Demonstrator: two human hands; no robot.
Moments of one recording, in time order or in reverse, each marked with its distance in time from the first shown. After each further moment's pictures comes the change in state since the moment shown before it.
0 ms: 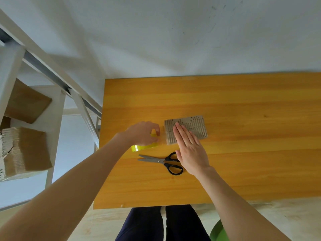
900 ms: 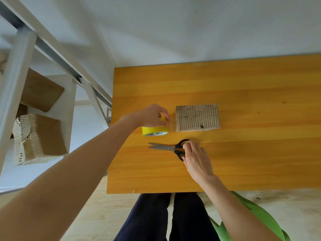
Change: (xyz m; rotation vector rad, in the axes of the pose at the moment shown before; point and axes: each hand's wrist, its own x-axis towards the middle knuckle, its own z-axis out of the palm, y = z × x) left_hand -0.001 -0.008 -0.009 -0.195 0.018 0.118; right_hand -0.041 -0.040 0.030 0.096 -0.208 0.126
